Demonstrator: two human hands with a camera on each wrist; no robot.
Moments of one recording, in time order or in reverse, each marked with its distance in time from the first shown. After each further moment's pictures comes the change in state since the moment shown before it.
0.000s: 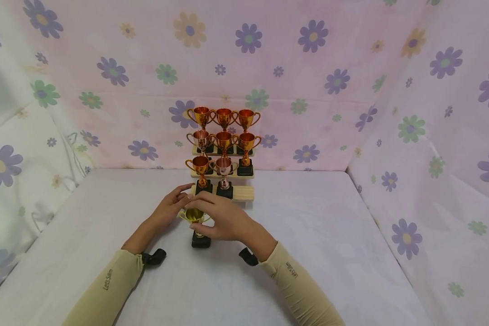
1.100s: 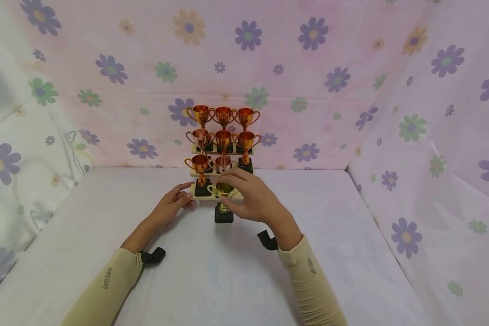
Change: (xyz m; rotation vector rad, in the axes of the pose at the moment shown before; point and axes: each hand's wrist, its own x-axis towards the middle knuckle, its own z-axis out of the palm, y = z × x) left_hand 0.001 0.001 0.002 -0.074 0.006 -0.007; right_hand -0.021 0.012 -0.073 -0.078 0.126 0.100
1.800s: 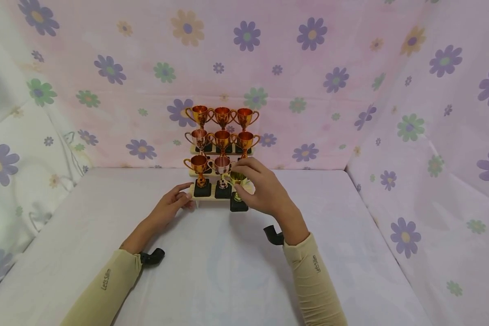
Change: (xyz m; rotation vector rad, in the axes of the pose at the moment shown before) left_hand 0.000 -0.002 0.000 0.008 0.012 -0.027; right_hand -0.008 0.022 -0.013 -0.043 0.131 0.043
